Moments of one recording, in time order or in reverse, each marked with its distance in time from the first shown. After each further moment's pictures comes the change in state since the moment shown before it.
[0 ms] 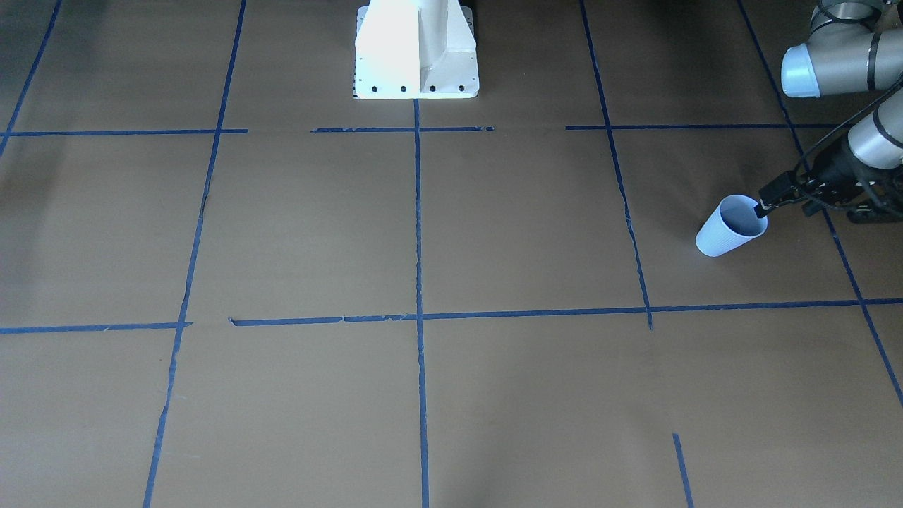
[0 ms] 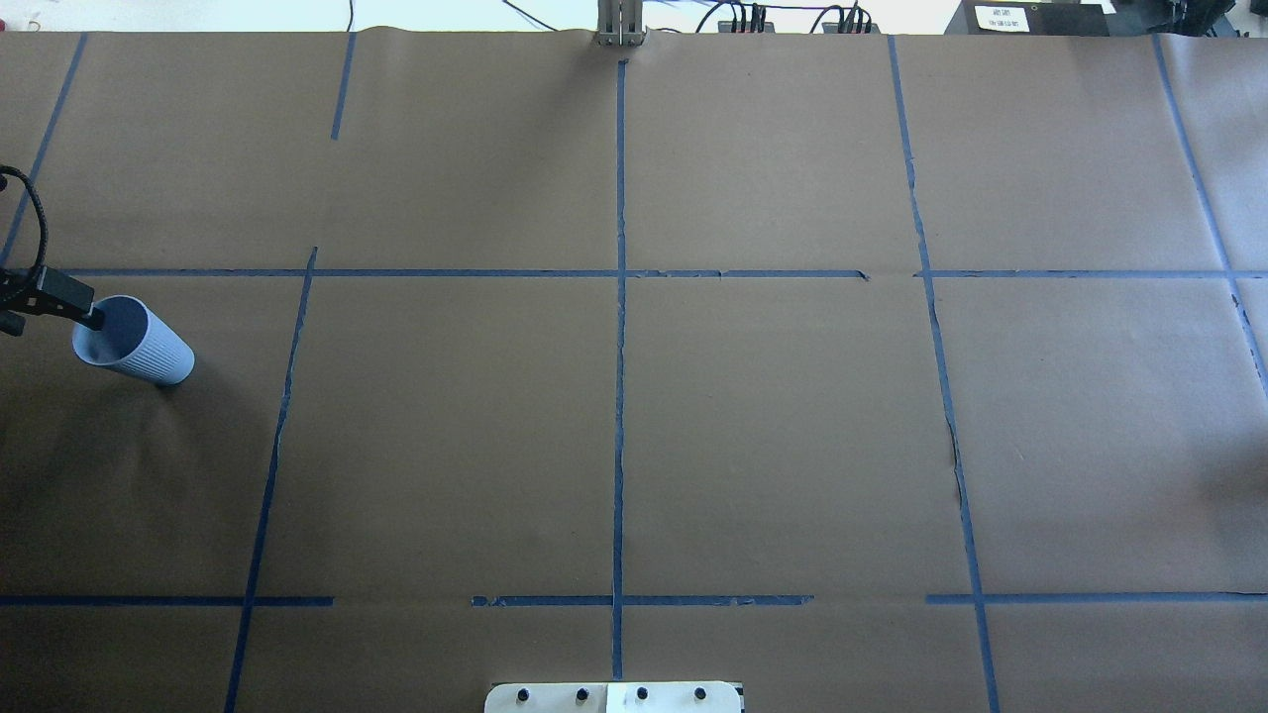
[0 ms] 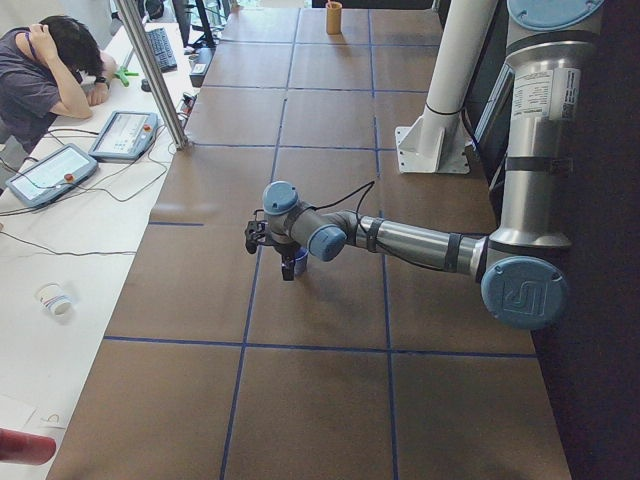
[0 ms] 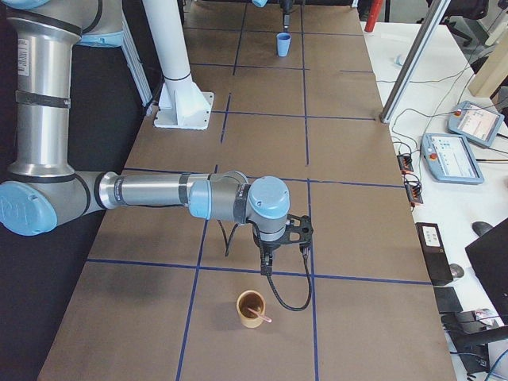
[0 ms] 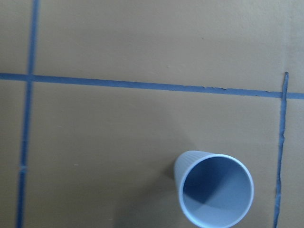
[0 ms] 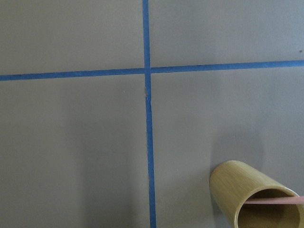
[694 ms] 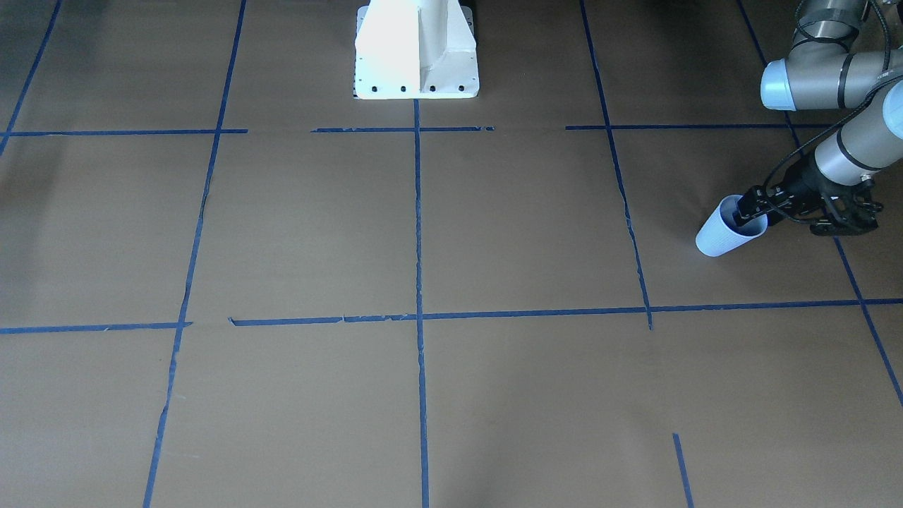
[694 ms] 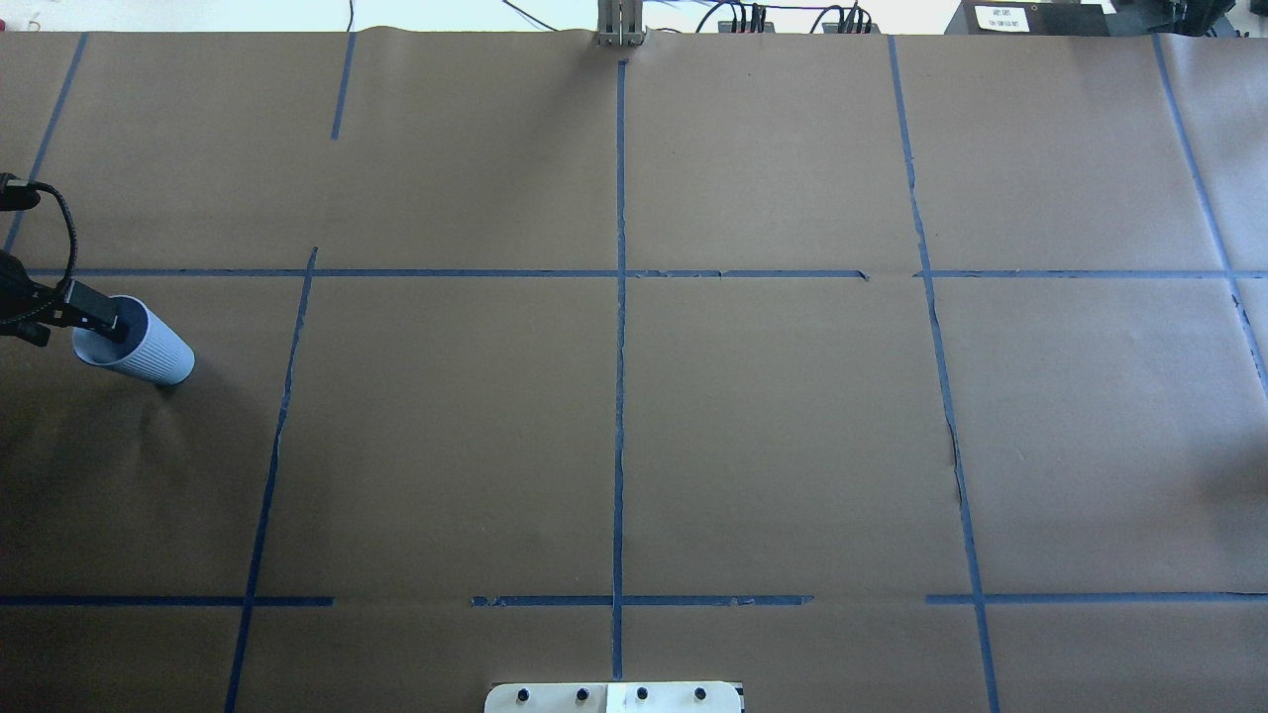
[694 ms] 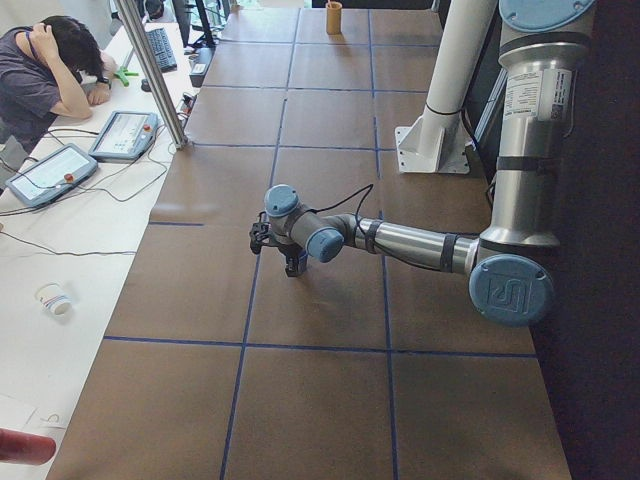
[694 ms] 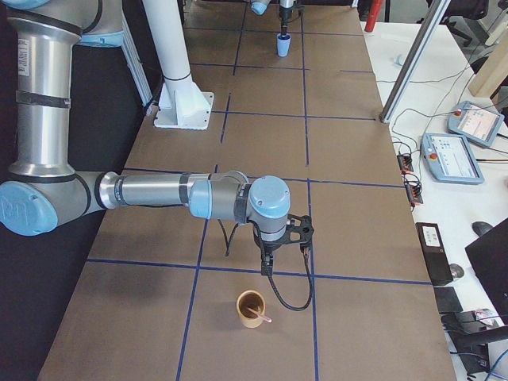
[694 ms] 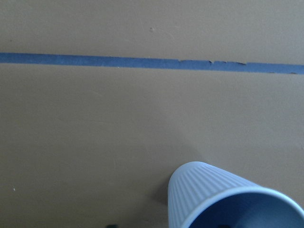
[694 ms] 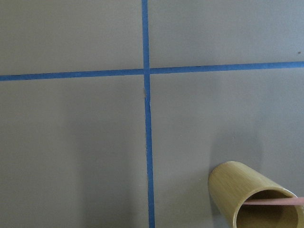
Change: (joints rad) left arm 0.046 -0.011 0.017 -0.009 0.002 -0.019; right arm 0.000 0.003 0.000 -0.001 -0.004 -0.002
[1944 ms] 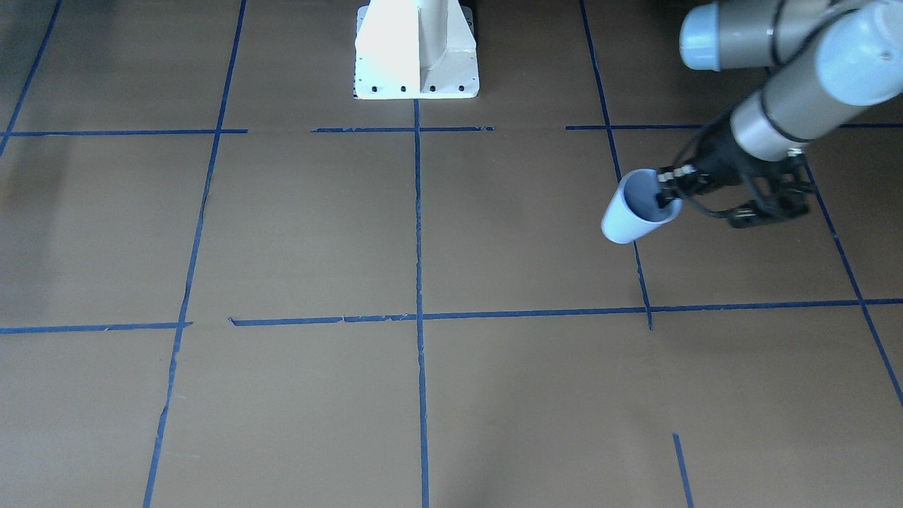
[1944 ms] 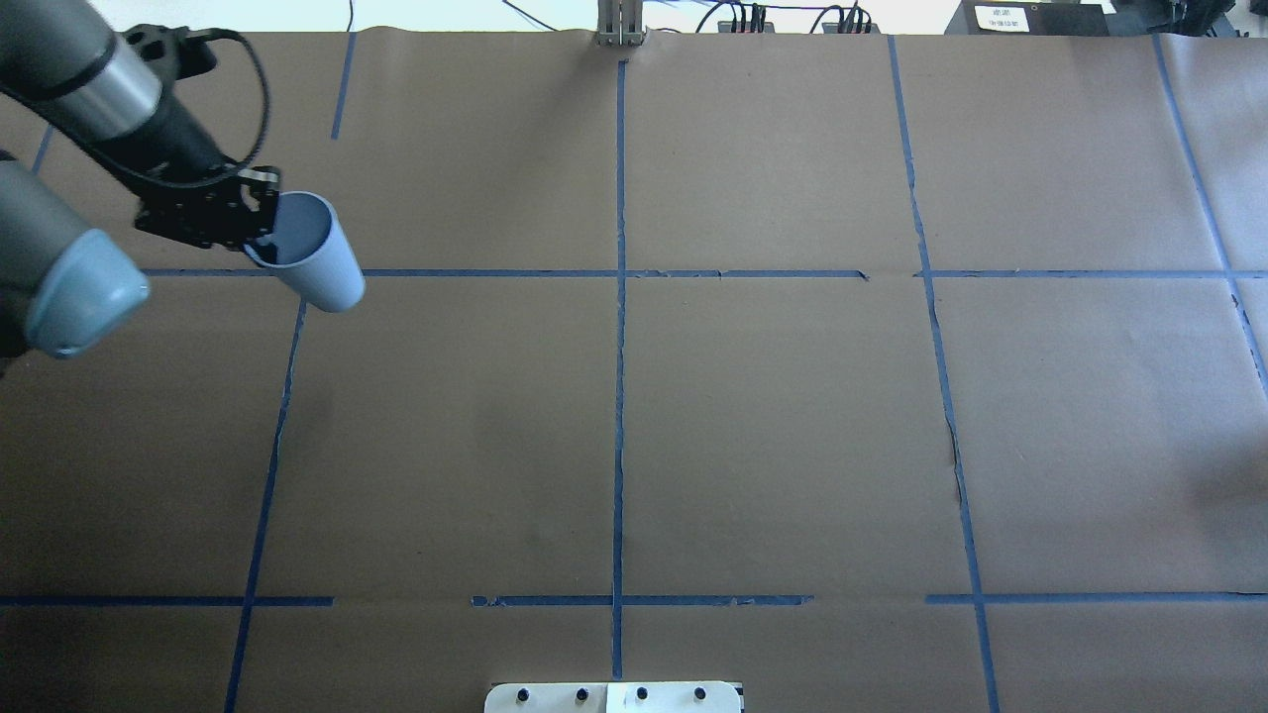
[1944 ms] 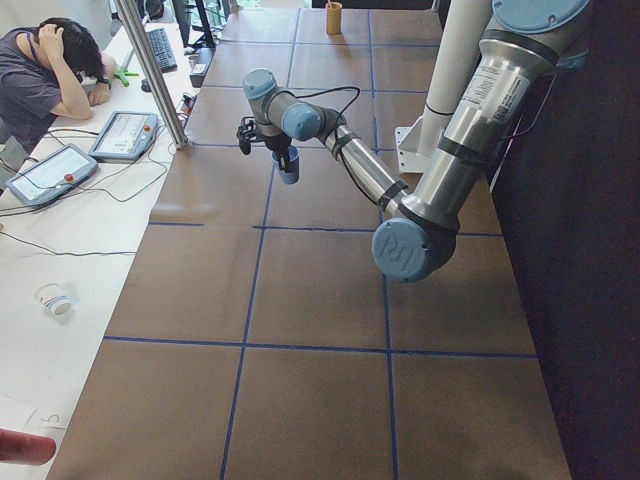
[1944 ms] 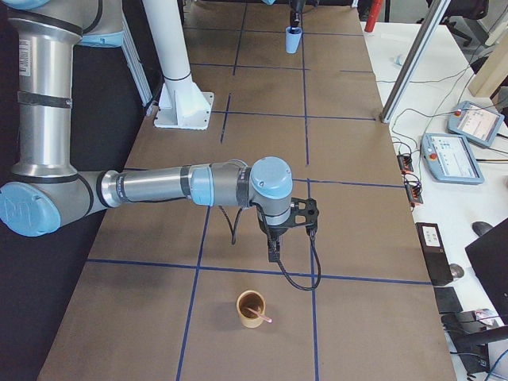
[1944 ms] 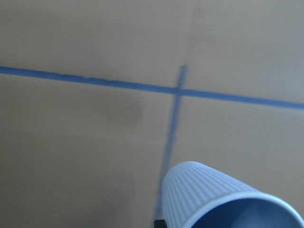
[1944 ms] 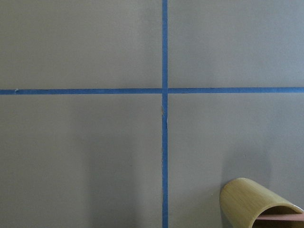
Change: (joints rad) left arm 0.083 -0.486 -0.194 0.633 -0.073 -0.272; right arm -0.001 0.013 0.064 0.001 0.002 0.021
